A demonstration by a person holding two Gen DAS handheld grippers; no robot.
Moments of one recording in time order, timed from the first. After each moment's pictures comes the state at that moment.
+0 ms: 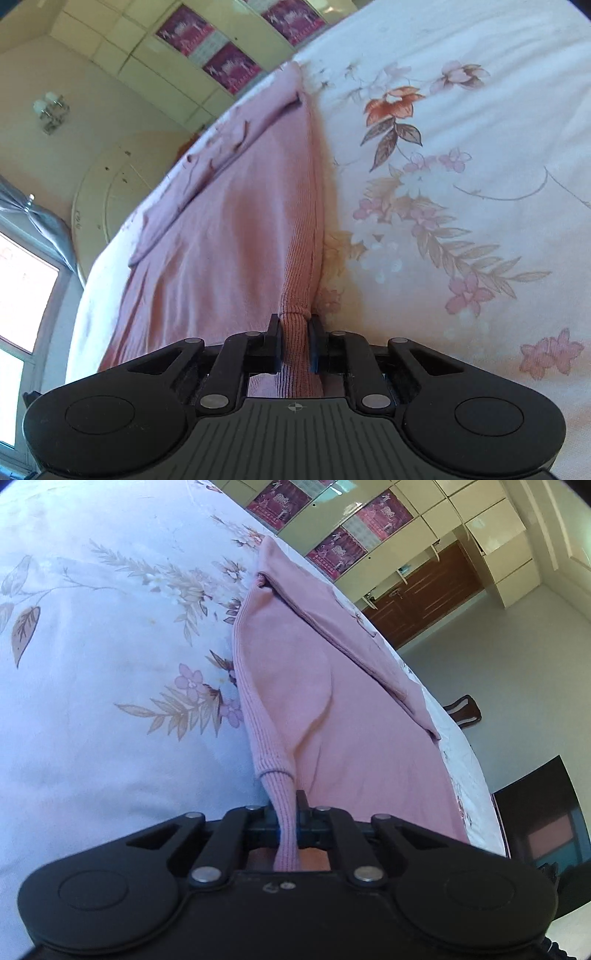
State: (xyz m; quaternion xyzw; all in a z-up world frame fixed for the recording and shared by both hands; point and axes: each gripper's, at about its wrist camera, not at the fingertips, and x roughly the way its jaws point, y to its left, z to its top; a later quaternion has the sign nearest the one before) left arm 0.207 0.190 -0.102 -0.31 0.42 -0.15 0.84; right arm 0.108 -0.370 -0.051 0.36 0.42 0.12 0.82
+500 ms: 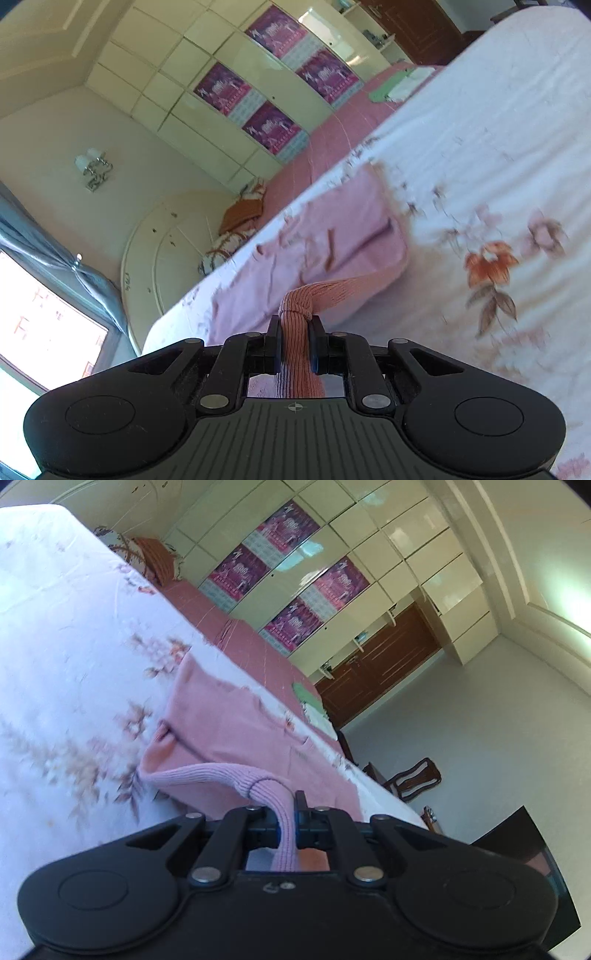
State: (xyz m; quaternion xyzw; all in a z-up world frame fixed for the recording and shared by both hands) left arm 0.285 0.184 0.019 -0.35 0.29 -0.17 0.87; right arm 0.180 -0.375 0.076 0.40 0.32 0.14 0.85
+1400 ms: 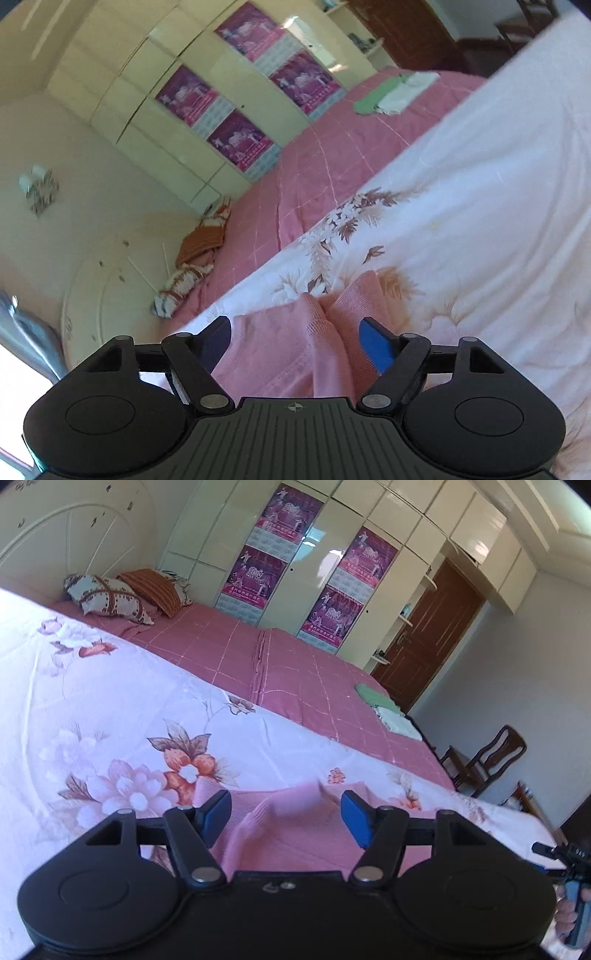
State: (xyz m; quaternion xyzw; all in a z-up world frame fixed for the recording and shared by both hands) left arm 0.577 0.172 -0.048 -0.19 0.32 -0.11 0.92; right arm 0.490 -0.396 -0.022 0.34 0.33 0.10 0.87
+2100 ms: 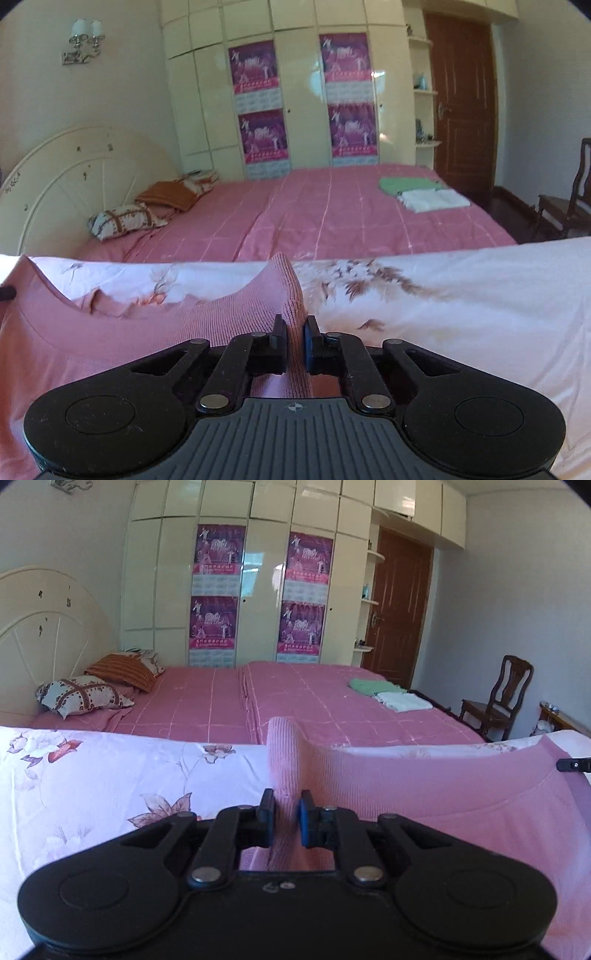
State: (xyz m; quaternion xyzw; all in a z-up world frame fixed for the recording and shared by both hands) left arm 0.582 0.125 -0.053 -0.01 0.27 -0.12 0.96; right arm 0.504 -0.323 -0.031 0.06 0.28 0.07 0.95
